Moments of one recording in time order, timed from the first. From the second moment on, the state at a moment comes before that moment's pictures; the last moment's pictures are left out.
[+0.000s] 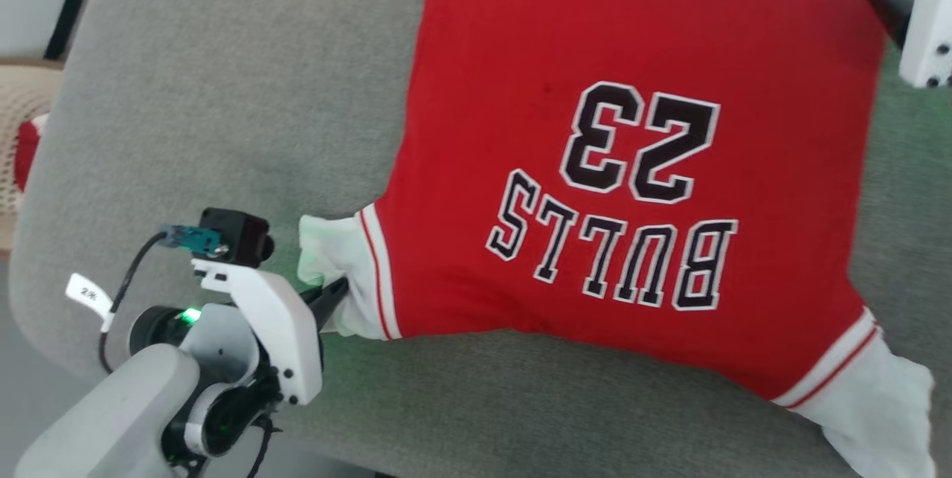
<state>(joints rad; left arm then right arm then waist) -0.45 0.68 -0.75 0.03 -1.08 0.24 0.38 -0.92 -0.37 0.00 0.42 0.31 0.13 0.81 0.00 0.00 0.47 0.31</state>
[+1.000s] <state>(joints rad) -0.44 0.75 -0.70 0.11 -1.10 0.24 0.35 -0.80 -0.48 0.26 0.29 0.57 0.13 1.03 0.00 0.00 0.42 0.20</state>
